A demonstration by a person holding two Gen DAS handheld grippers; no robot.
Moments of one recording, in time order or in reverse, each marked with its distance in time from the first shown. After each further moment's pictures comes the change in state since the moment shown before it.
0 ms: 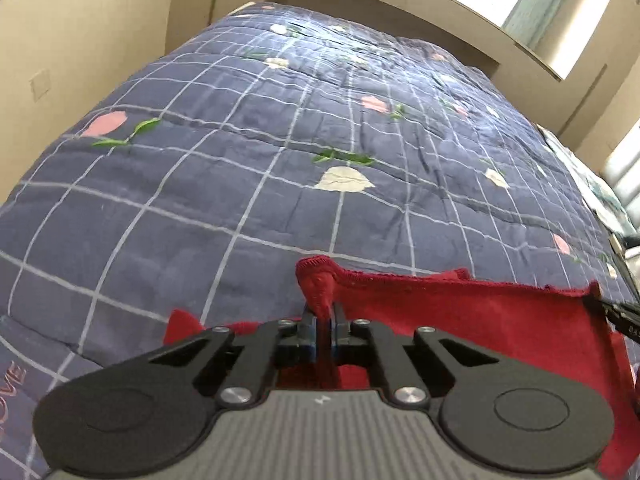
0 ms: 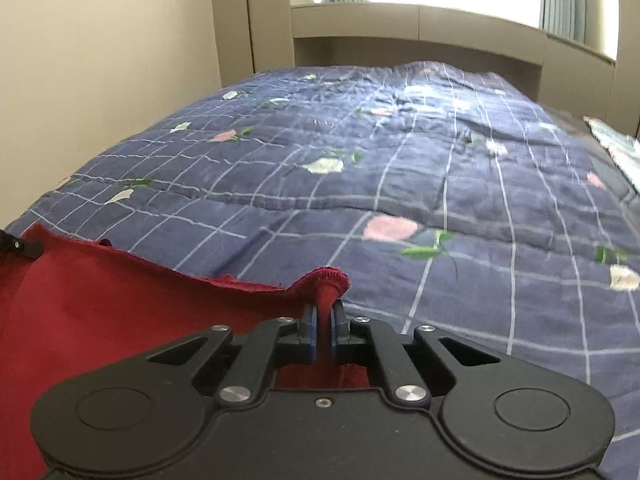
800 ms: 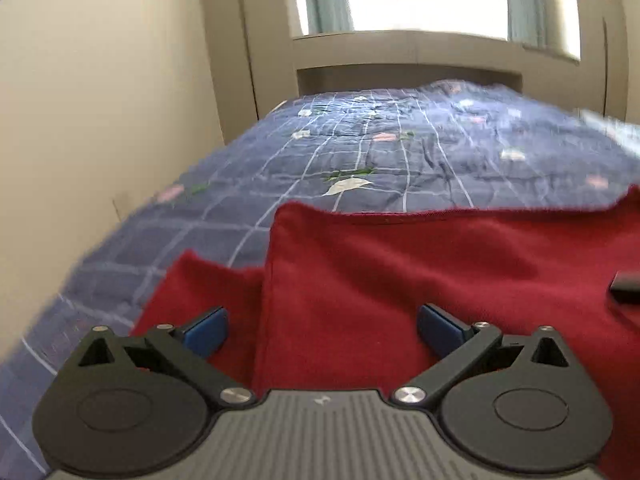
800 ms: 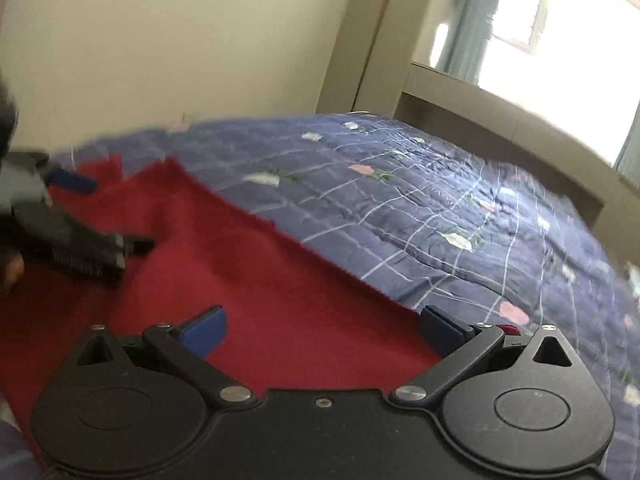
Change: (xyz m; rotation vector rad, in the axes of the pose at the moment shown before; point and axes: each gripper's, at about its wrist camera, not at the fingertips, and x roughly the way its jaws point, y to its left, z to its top) left arm -0.021 -0.079 -0.101 0.202 -0.302 0.332; right arm -0.028 0.158 -0.047 -0.494 -0.130 -0.037
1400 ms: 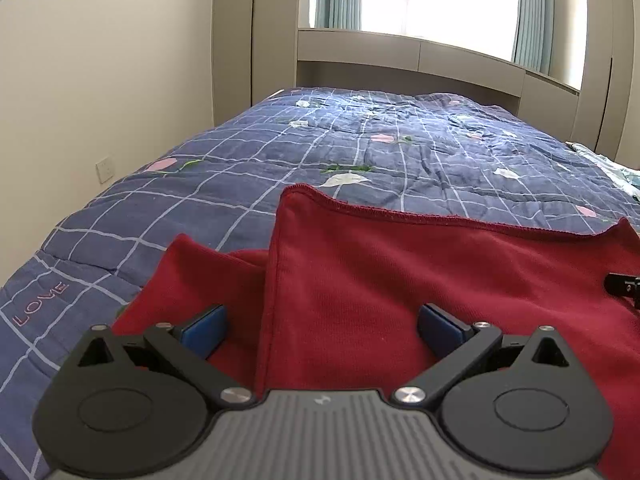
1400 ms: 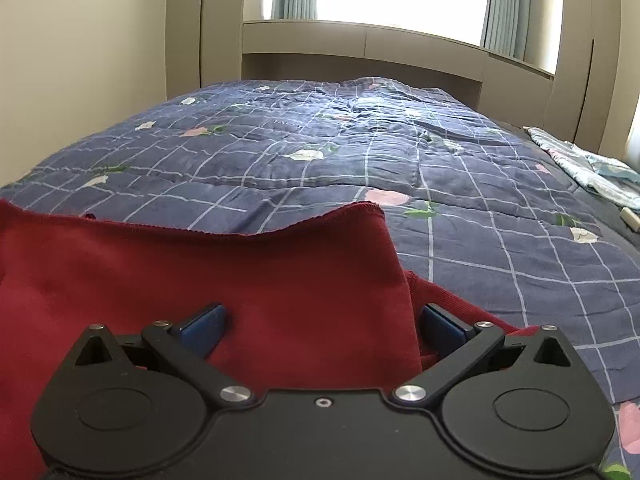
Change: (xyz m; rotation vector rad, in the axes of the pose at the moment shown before) left arm 0.002 0.018 -0.009 -0.082 0.004 -0.072; right arm 0.029 -0.072 -0.044 0.473 0.107 -0.230
